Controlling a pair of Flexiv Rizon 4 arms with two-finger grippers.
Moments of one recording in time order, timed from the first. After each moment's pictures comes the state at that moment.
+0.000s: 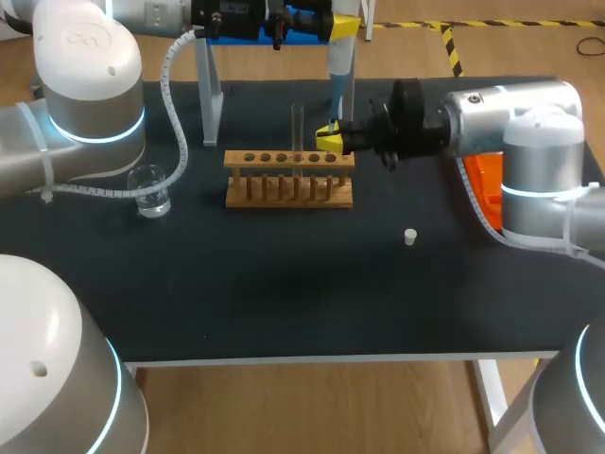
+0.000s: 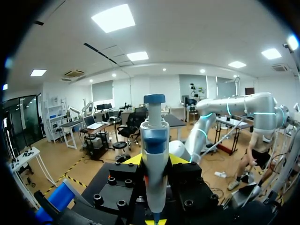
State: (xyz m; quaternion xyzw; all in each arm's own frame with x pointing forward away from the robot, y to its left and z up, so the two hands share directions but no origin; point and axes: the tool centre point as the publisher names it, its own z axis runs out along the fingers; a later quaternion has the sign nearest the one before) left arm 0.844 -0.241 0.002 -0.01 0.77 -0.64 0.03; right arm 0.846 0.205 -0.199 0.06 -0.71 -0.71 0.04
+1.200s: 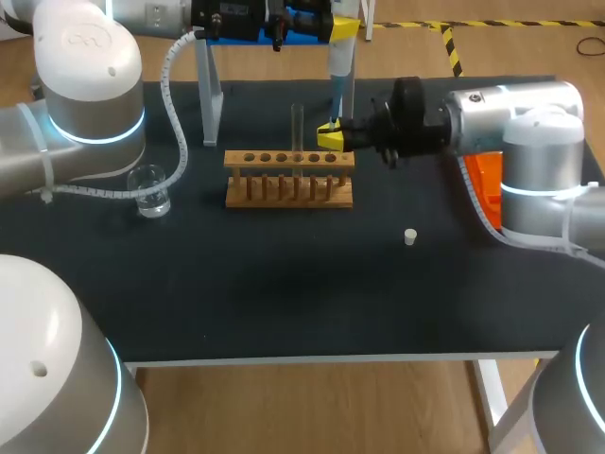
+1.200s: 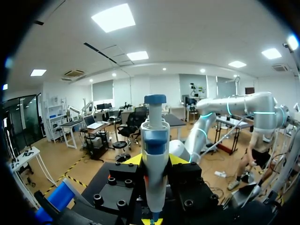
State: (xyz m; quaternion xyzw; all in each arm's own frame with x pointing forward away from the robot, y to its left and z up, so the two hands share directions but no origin) left arm 0.844 -0.241 0.001 -0.01 0.77 -0.64 0.03; right arm 0.856 0.203 -0.201 0.04 -0.71 -0.70 0.04
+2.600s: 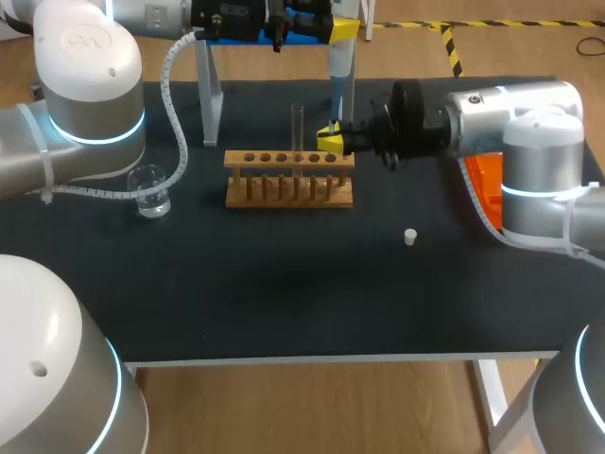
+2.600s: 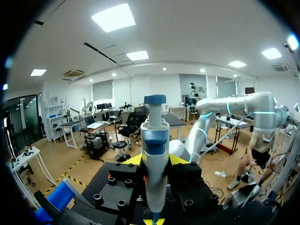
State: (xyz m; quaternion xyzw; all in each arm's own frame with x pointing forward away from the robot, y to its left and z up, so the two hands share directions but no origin) left arm 0.844 -0.241 0.000 -0.01 0.77 -0.64 0.03; right arm 0.851 0.204 -0.203 0.05 -0.71 -0.70 0.04
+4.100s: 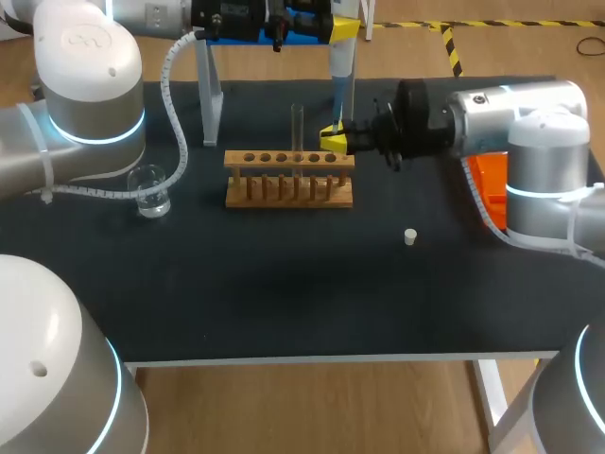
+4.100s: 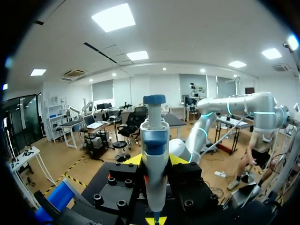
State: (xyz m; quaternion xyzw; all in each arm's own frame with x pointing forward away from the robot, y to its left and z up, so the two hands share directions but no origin) left arm 0.844 -0.241 0.000 -0.01 0.77 -0.64 0.03; right arm 0.846 0.199 -0.198 0.07 -0.71 -0.70 0.03
